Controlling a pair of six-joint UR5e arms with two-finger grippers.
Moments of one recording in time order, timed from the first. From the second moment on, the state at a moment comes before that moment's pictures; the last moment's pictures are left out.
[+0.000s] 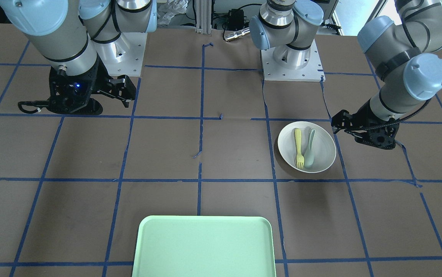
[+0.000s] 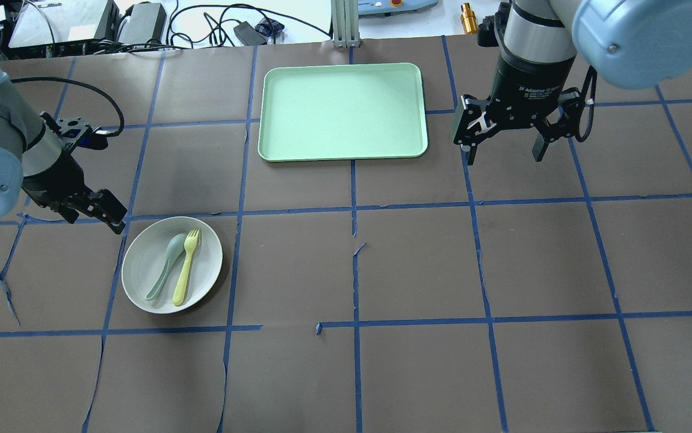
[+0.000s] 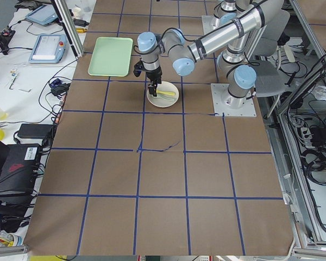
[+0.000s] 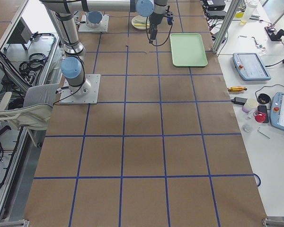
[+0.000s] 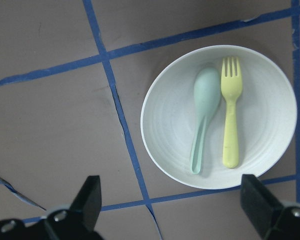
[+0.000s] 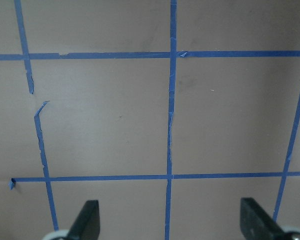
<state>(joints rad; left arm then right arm) -1.18 -1.68 -1.92 -1.26 1.64 0.66 1.63 -1.46 1.51 -1.43 -1.58 0.06</state>
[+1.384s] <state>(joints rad) -1.13 -1.92 -1.95 -1.24 1.63 0.76 1.63 -1.47 1.55 -1.44 -1.58 0.07</state>
